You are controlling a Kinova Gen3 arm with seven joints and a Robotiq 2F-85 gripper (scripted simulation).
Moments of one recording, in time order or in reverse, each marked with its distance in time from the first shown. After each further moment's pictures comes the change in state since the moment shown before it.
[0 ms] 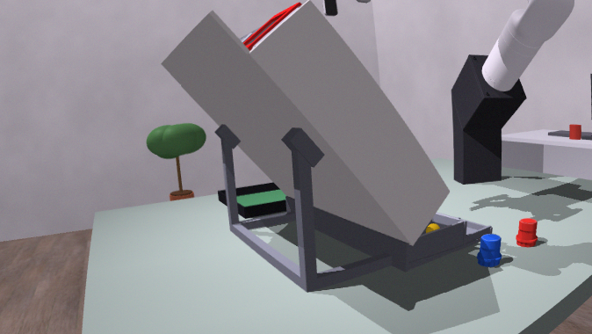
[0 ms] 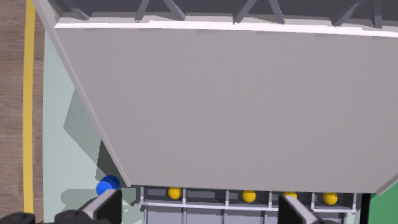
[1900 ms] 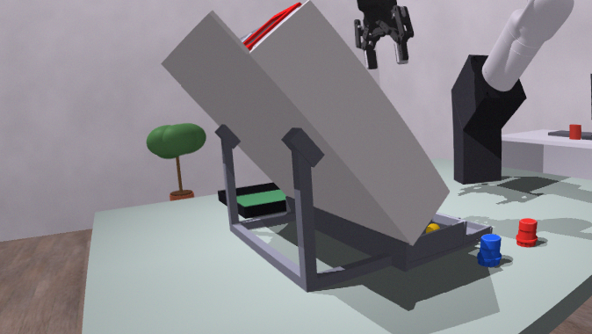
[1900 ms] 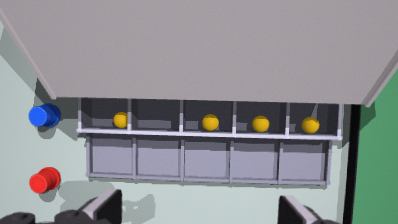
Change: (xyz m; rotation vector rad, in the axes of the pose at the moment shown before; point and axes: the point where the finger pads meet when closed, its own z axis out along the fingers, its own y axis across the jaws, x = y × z) arm -0.129 0.077 0.084 0.001 -0.026 0.009
